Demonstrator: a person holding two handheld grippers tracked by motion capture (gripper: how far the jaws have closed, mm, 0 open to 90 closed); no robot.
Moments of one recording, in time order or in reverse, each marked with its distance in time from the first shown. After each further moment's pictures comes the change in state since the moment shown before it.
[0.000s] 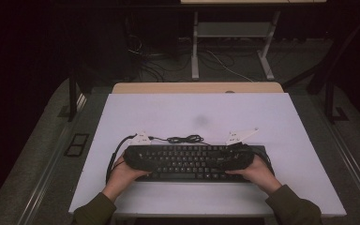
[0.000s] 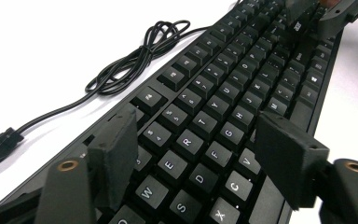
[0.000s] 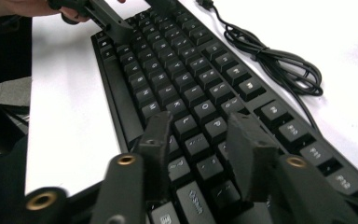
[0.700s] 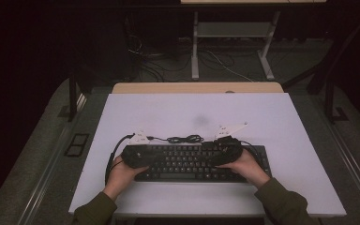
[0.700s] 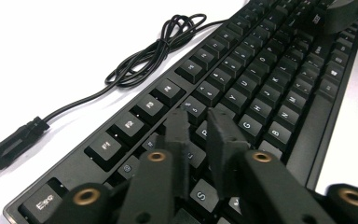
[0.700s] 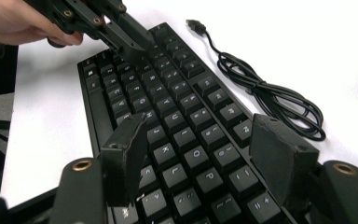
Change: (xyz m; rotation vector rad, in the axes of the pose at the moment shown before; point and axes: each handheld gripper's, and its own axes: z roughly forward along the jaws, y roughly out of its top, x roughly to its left) left arm 0.005 -0.001 -0.001 0.013 0.042 0.007; right arm -0.004 0.020 0.025 -0.043 -0.014 0.013
